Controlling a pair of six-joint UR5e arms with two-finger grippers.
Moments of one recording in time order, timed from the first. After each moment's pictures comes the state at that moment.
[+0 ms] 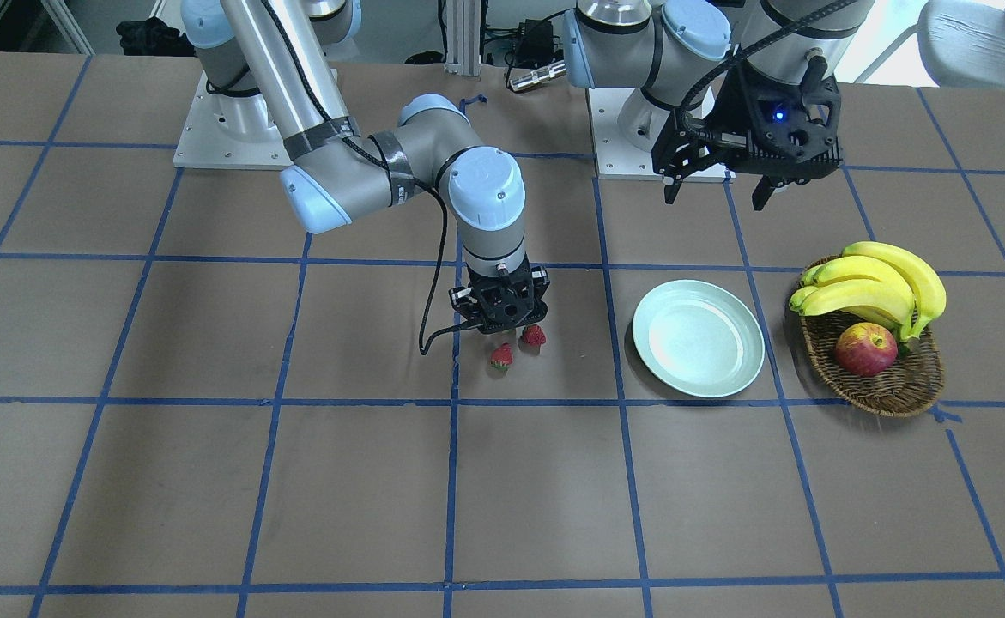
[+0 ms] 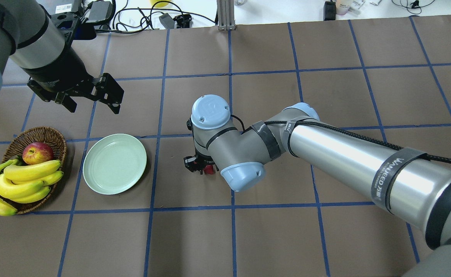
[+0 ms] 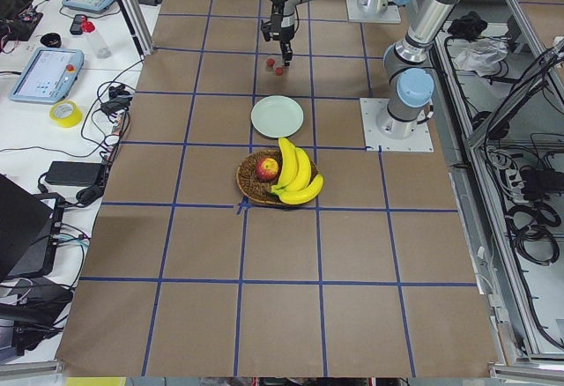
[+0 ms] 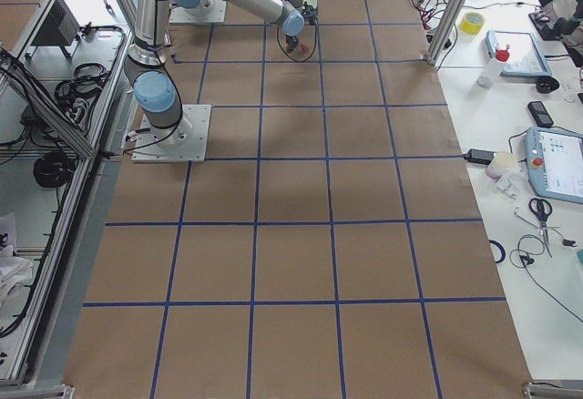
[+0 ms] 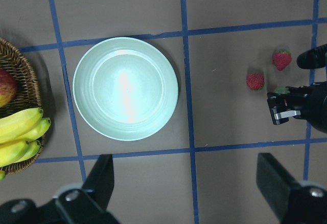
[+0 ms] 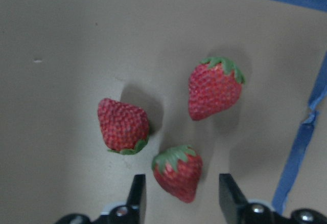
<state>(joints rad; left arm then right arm) -1.53 -1.47 -1.66 -1.57 1.59 0.11 2.09 -1.13 1.83 -2.29 -1.45 0.29</state>
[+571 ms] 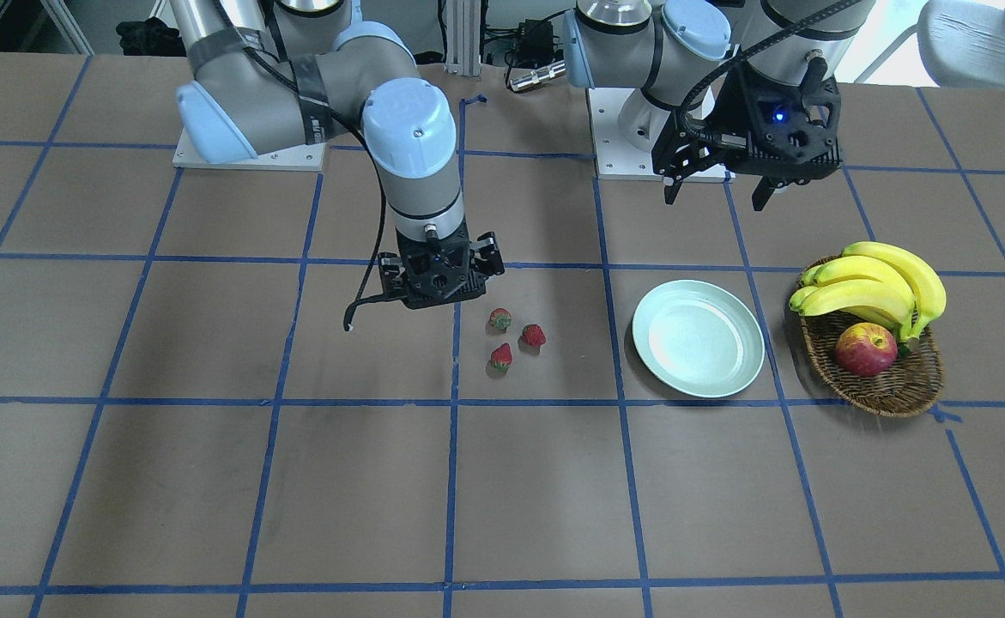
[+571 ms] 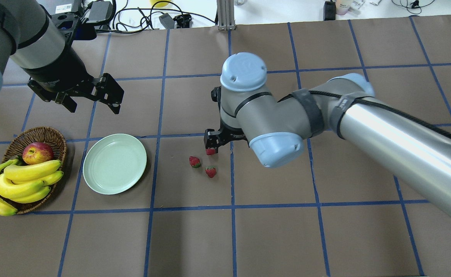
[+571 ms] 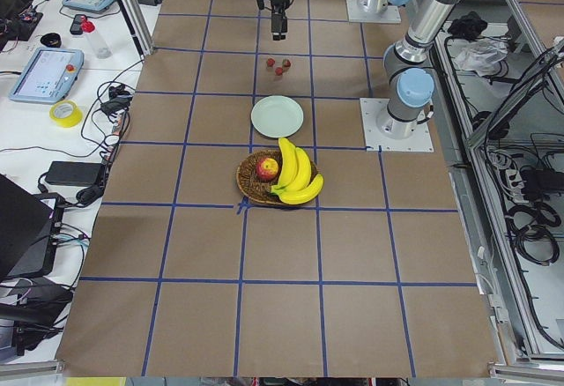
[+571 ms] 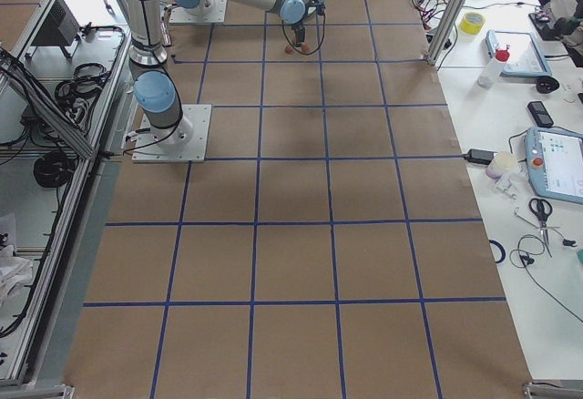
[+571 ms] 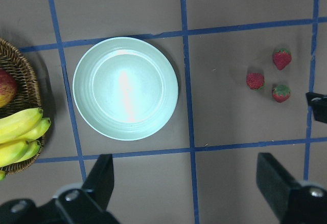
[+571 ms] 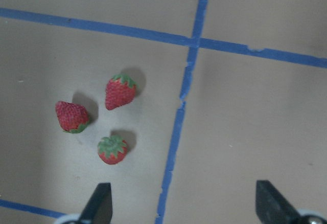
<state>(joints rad) -1.53 -1.47 -1.66 -1.57 1.59 0.11 1.93 -1.35 1.79 -2.03 -1.48 0.20</state>
